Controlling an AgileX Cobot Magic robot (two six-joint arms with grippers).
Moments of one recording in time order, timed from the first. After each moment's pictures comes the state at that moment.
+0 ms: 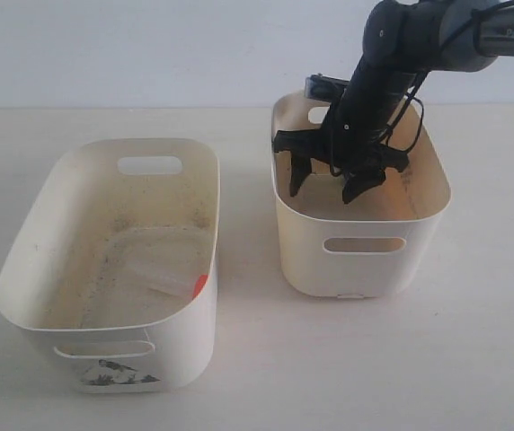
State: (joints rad) left arm -0.08 0.00 0.00 0.39 0.34 -0.03; right arm 0.24 2.23 -1.74 0.28 0.97 0.14
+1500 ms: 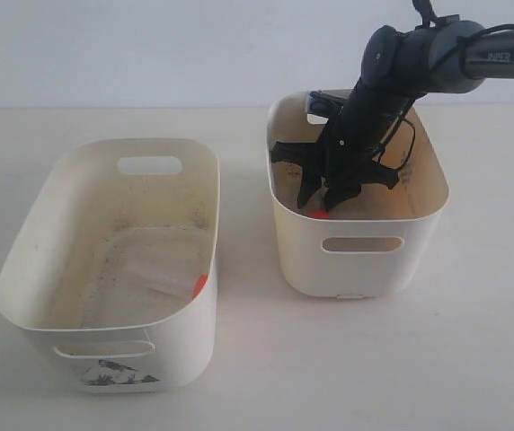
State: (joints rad) left arm -0.08 0.00 0.00 0.39 0.34 -0.03; right arm 0.23 2.31 -1.75 0.37 0.92 0.10
